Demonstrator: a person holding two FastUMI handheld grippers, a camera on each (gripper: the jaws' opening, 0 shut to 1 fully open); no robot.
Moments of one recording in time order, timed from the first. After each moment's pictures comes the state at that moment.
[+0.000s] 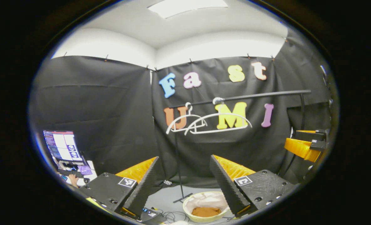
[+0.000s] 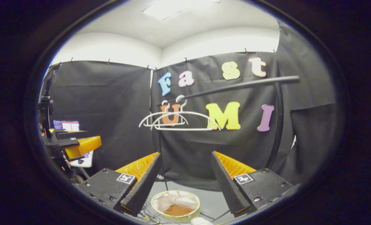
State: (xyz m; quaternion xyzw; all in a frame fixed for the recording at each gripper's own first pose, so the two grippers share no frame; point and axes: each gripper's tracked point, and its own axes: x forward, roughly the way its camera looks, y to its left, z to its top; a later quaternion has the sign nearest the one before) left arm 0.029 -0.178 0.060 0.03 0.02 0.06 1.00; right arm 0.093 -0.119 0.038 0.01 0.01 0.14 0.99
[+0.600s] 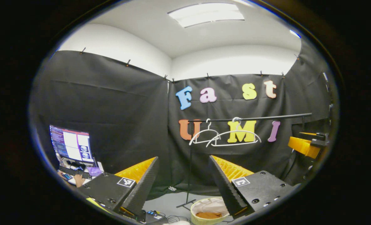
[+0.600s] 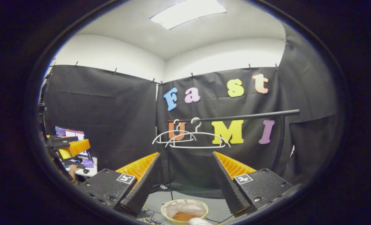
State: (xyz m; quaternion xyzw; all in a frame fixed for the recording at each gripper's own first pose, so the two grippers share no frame) left arm -0.038 -0.097 0.091 -0.01 -0.02 0.07 1.00; right arm 0.032 -0.053 0.091 0.00 -0.03 0.13 0.99
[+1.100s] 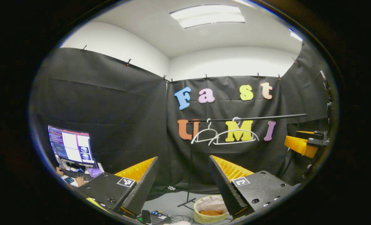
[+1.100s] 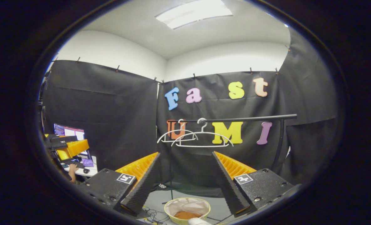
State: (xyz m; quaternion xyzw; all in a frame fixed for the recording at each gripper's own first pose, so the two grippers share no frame) left arm -0.064 -0.060 0.091 -0.01 -0.02 0.05 1.00; right arm 0.000 -0.013 0.087 -0.02 -0.03 0.11 0.99
